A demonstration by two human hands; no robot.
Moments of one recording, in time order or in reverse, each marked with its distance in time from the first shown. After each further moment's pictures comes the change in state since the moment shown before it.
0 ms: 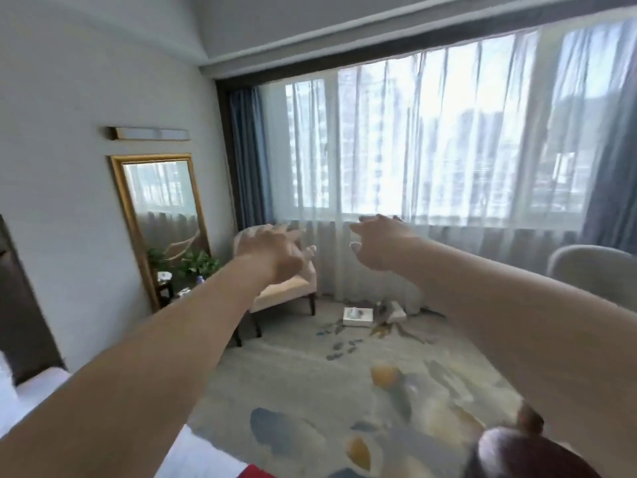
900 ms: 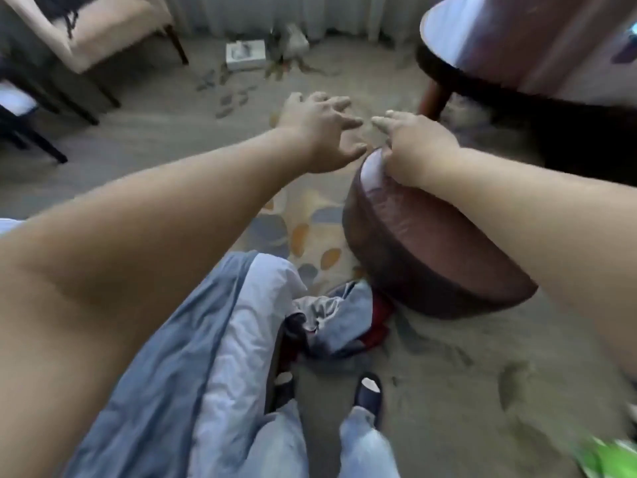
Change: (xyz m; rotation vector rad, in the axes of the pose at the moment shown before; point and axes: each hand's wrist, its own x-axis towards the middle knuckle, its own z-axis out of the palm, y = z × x) left_hand 0.001 0.405 0.392 -0.020 -0.403 0.596; right_hand -0.212 0.287 0.398 0.243 -0.407 0.395
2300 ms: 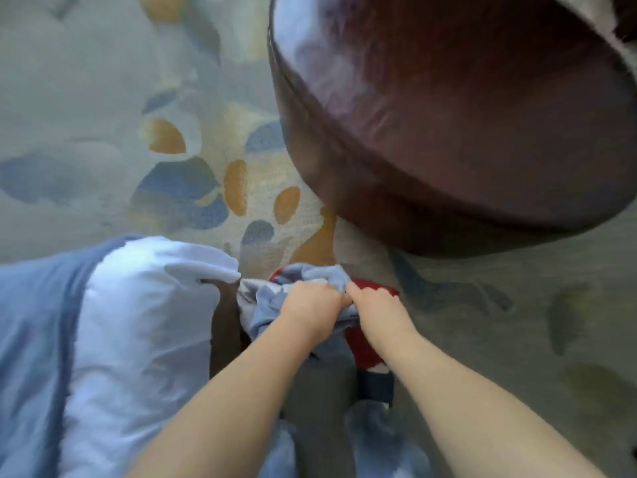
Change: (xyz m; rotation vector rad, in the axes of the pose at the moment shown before) left_hand 0.009 0.206 0.533 -0.060 -0.737 0.387; right_hand -0.093 0.149 0.588 0.189 -0.637 0.248
